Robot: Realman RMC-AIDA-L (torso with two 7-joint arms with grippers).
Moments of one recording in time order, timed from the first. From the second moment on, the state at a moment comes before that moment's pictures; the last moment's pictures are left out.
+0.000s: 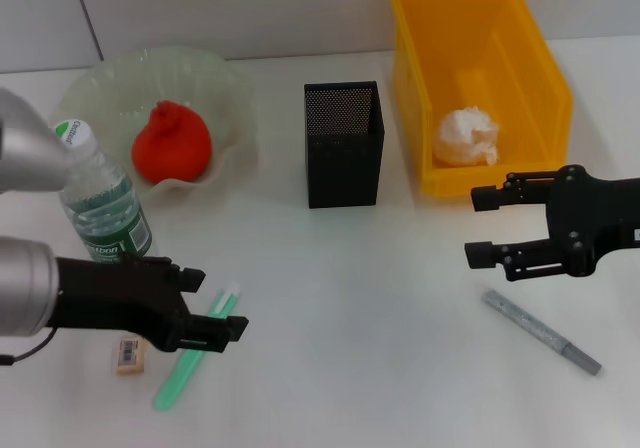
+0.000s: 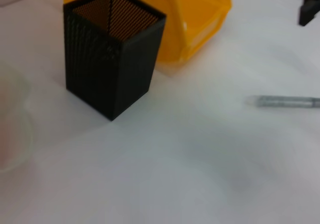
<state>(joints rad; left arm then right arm) -0.23 -2.07 1.46 1.58 2.20 1.46 -2.32 0.43 2.06 -0.66 -1.02 -2.04 -1.85 1.56</state>
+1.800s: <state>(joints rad) -0.45 -2.07 1.56 1.52 2.45 1.49 -2.71 0.41 2.08 -0.65 -1.02 -2.03 -1.85 1.54</state>
